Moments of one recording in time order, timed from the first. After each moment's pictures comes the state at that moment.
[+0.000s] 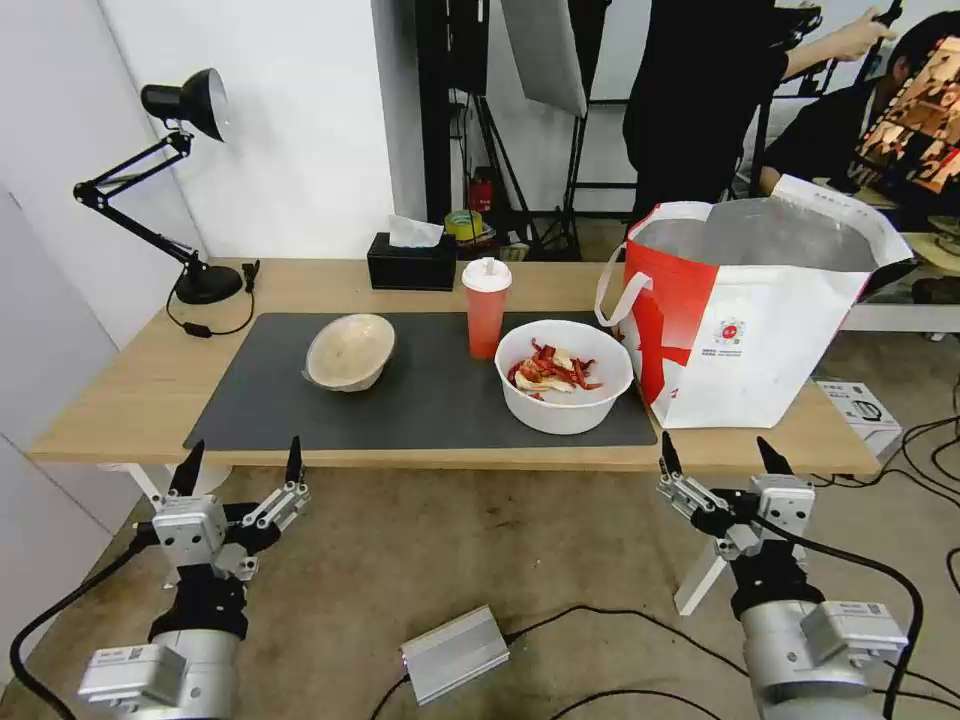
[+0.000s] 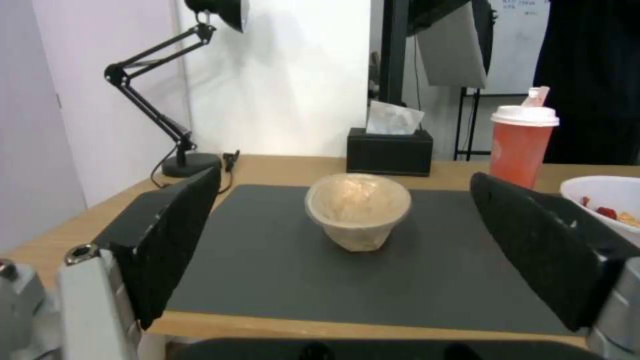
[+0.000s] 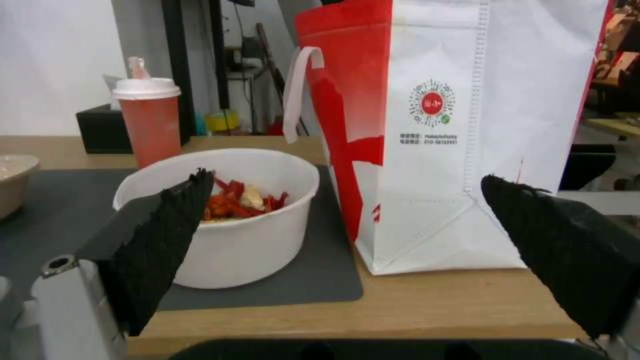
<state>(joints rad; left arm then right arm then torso) 1.87 -1.46 -0.61 -2.50 -0.10 0.03 -0.13 -1.78 1.52 0.55 2.50 0.04 -0.19 0.08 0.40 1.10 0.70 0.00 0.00</state>
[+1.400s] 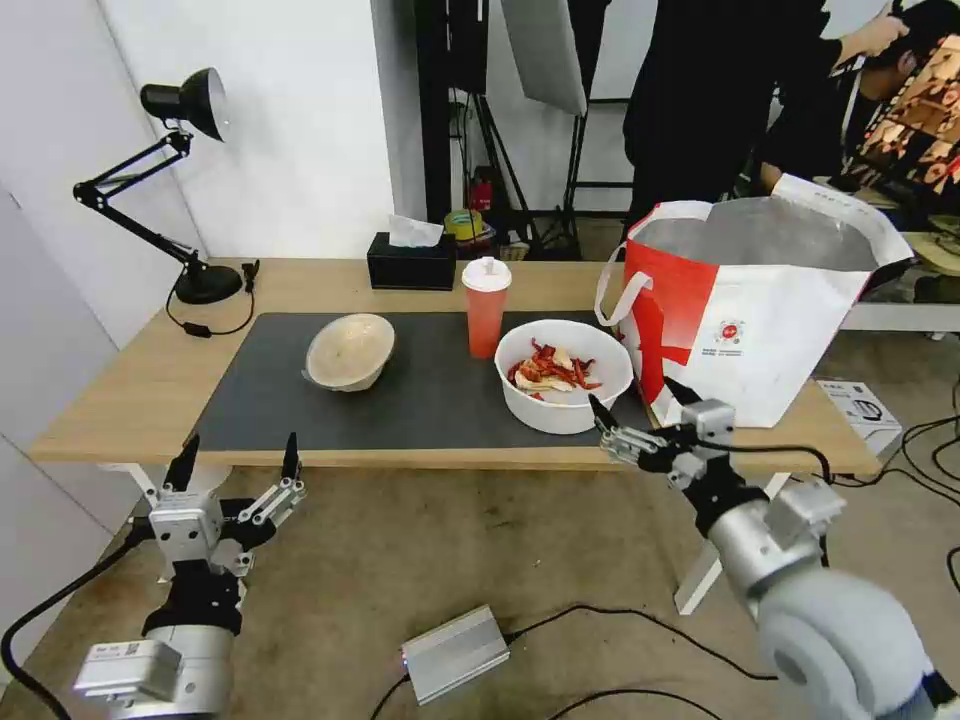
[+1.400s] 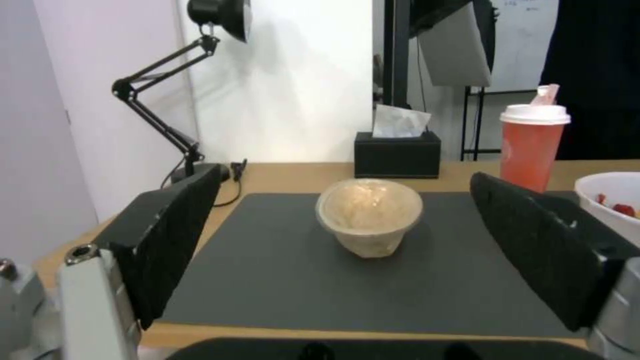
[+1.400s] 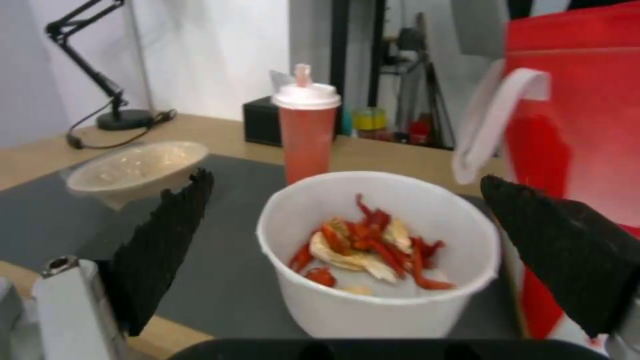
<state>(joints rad) 1.86 -1.43 -0.64 -2.50 -0.10 0.03 -0.13 -1.32 0.90 0.41 2.34 0.62 -0.32 0.17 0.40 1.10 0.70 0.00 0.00</state>
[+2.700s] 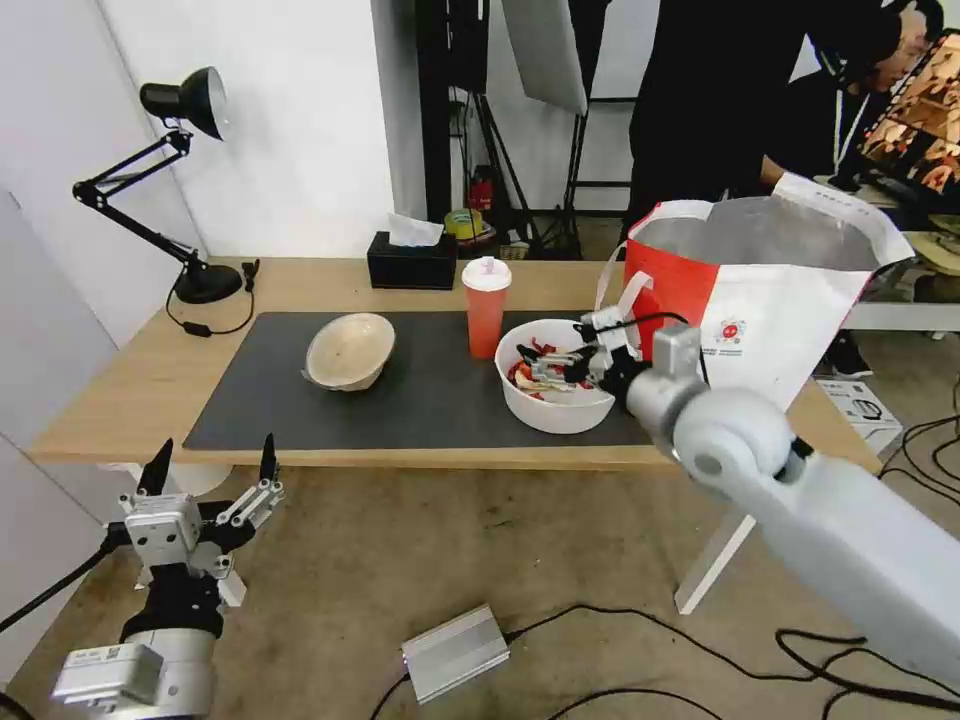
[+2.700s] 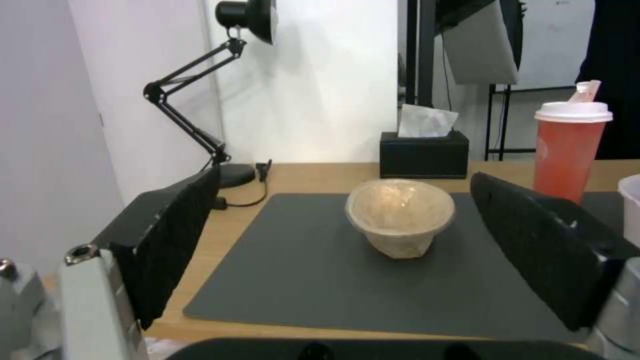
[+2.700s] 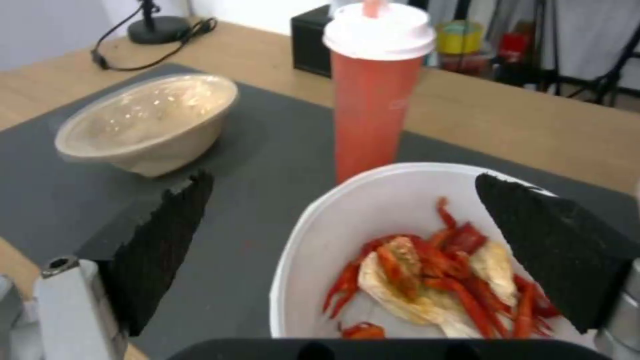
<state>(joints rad) 1.87 -1.46 -0.68 -2.50 -0.09 0.02 -0.13 -0.48 0.81 -0.15 1.93 1.04 -0.57 0.23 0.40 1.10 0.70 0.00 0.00</state>
